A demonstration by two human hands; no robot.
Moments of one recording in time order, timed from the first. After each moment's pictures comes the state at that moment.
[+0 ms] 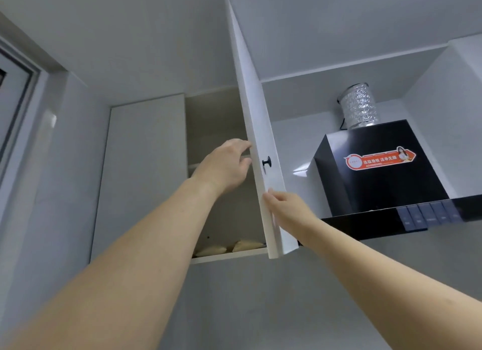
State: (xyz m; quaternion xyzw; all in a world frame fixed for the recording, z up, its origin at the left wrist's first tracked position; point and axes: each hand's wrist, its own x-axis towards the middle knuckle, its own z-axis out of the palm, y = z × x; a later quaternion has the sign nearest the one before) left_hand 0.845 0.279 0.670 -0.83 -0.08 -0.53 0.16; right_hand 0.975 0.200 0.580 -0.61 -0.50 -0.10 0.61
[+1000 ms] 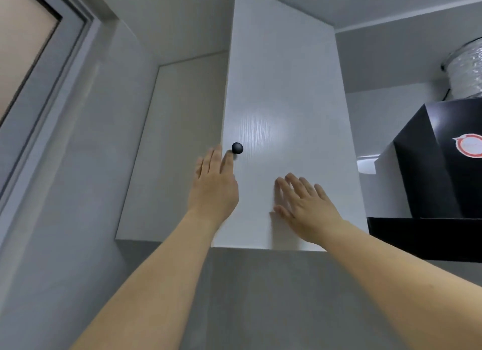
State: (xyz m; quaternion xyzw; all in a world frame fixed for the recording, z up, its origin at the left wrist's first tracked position) left_hand 0.903 0.502 0.595 -0.70 -0.30 -0.59 0.28; right_hand 1.085 0.396 0.581 -0.69 -0.53 -0.46 0.18
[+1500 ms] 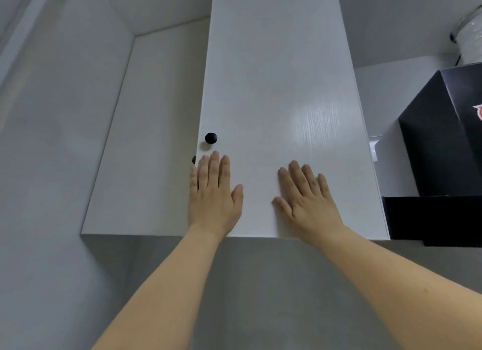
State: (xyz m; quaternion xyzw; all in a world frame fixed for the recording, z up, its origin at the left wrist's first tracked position) left_hand 0.989 0.596 0.557 -0.68 -0.33 -0.59 0.29; right_hand 1.159 0.483 0.556 -0.67 -0.49 -0.51 0.24
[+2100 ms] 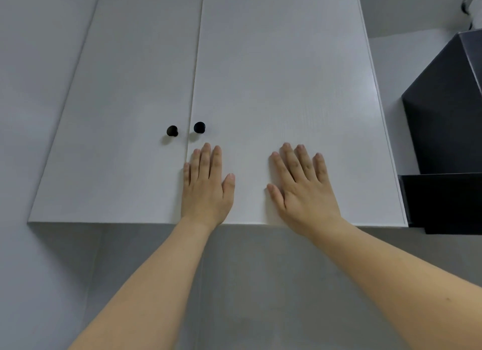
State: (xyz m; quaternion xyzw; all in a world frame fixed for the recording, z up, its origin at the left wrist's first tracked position) left_hand 1.057 0.676 0.549 -0.72 -0.27 -0.62 0.18; right_hand 1.199 0.535 0.546 -0.63 -0.44 -0.60 0.22
